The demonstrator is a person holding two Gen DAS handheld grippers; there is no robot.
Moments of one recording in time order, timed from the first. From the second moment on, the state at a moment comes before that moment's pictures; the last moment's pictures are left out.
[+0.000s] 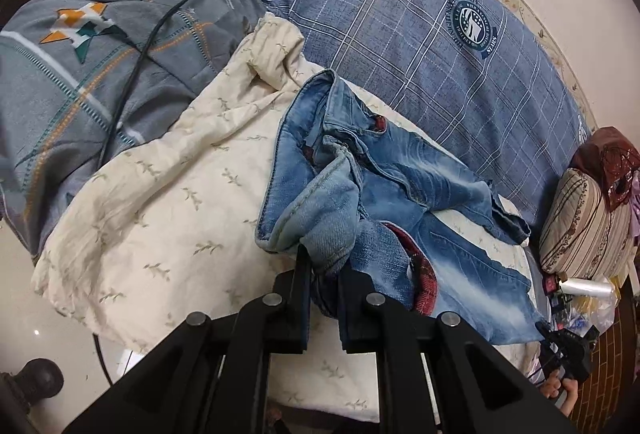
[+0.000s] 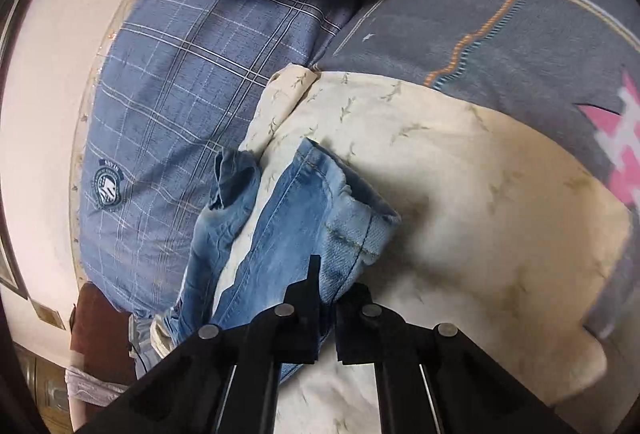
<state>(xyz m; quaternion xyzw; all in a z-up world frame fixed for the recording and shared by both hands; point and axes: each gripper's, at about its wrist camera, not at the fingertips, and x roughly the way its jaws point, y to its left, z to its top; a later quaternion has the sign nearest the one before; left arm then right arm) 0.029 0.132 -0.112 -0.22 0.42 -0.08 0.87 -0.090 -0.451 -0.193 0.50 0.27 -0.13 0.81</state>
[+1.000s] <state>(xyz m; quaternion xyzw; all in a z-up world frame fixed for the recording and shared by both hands) 0.016 0.115 -0.097 -0.16 0.44 -0.08 0.88 -0.146 -0.451 -0.154 0.50 0.31 -0.04 0.81</state>
